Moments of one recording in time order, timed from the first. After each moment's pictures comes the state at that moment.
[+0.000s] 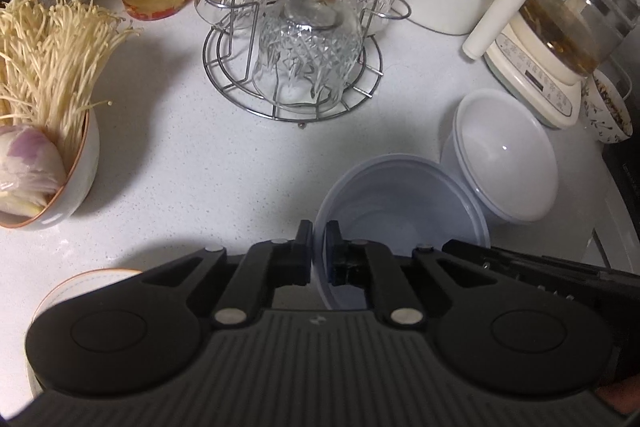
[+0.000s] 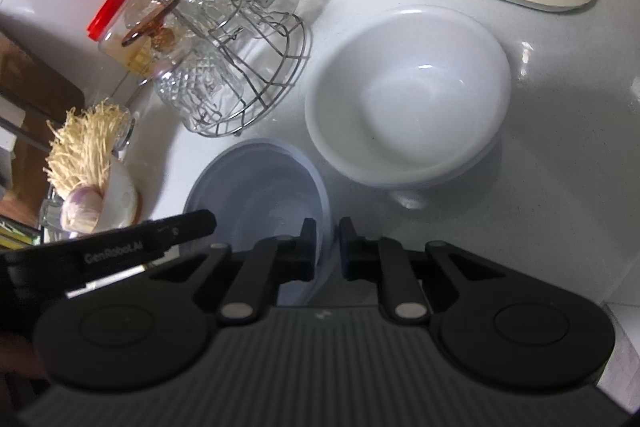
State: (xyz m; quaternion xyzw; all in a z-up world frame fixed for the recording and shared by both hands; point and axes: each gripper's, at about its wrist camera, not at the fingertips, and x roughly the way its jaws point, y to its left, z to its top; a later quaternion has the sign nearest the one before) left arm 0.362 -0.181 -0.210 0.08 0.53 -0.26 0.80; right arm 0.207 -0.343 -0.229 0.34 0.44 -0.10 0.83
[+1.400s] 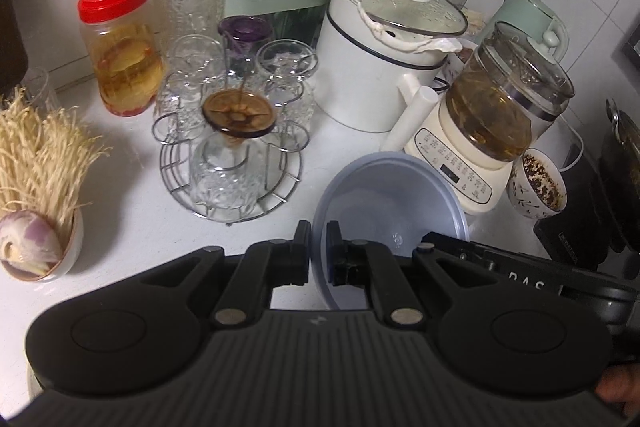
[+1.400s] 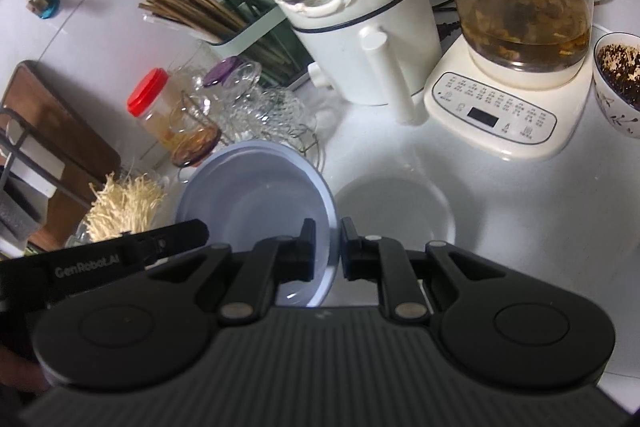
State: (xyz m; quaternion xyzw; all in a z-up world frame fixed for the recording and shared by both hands) left arm 0.345 -0.229 -0.113 0.03 0.47 -0.29 0.83; right arm 0.201 -0.402 -0.146 0.30 0.37 -0.09 0.87
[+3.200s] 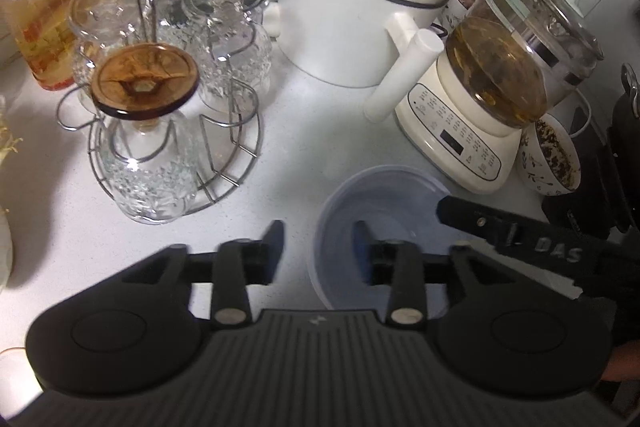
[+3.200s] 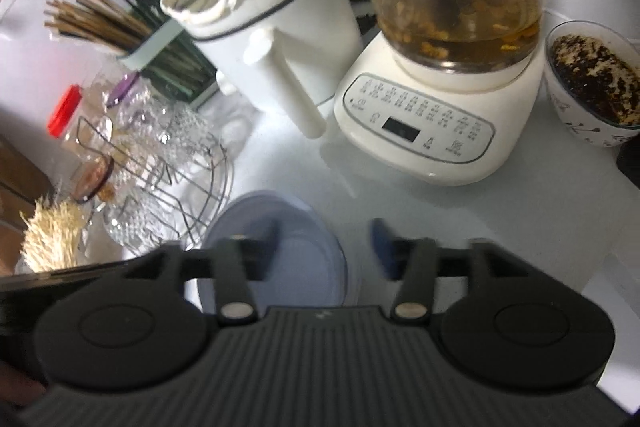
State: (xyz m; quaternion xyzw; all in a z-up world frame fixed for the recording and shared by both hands) left arm 0.383 -0.291 -0.168 0.05 0.53 -0.31 0.79; right arm 0.214 -0.457 -0.173 0.30 0.40 -0.16 0.85
